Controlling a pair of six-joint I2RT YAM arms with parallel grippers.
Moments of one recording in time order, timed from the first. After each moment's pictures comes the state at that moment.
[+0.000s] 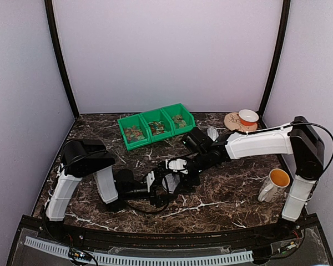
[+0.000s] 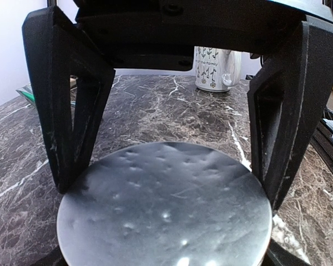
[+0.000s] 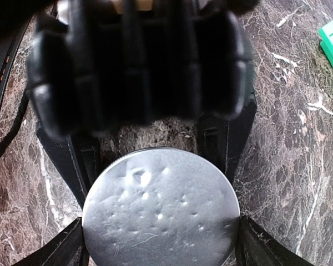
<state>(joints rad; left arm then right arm) -0.89 2.35 0.65 1.55 0.48 0.07 0.92 1.81 1.18 -0.42 -0.36 -0.65</state>
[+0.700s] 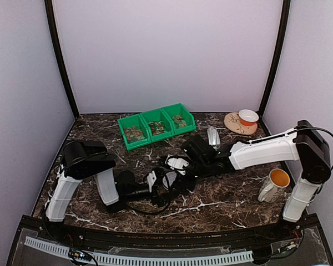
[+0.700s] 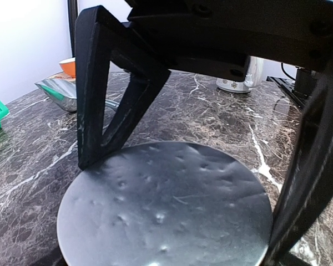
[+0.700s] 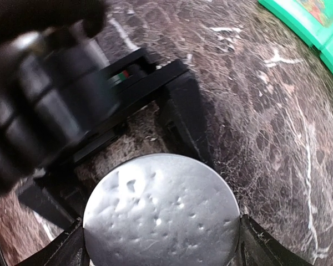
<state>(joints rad) -0.93 2.34 0.65 1.55 0.34 0.06 0.99 1.75 1.05 -0.21 -0.15 -0.25</state>
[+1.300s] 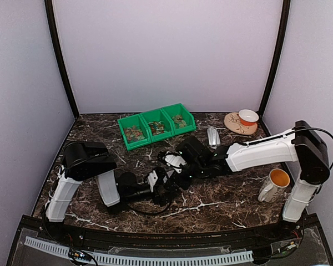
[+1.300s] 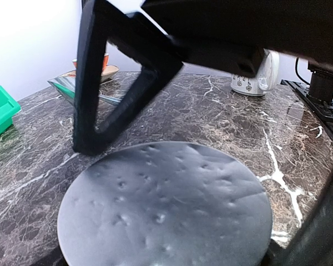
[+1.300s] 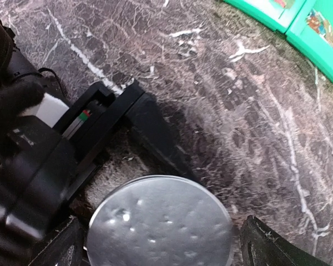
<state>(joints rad) -0.95 2.35 0.65 1.55 0.24 0.06 1.04 1.76 1.09 -0.21 0.02 -0.05</state>
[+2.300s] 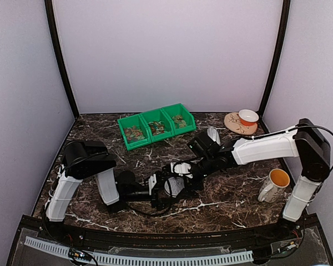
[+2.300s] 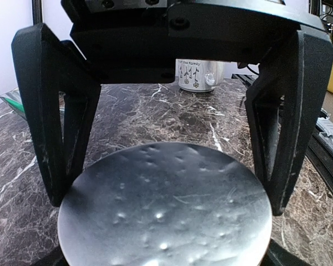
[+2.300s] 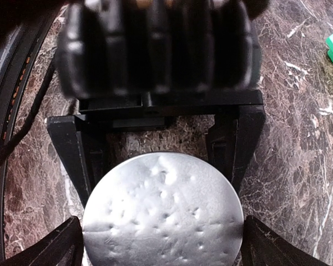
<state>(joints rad) -0.93 2.35 0.65 1.55 0.51 0.07 0.91 1.74 1.05 -0.30 -0.44 -0.64</state>
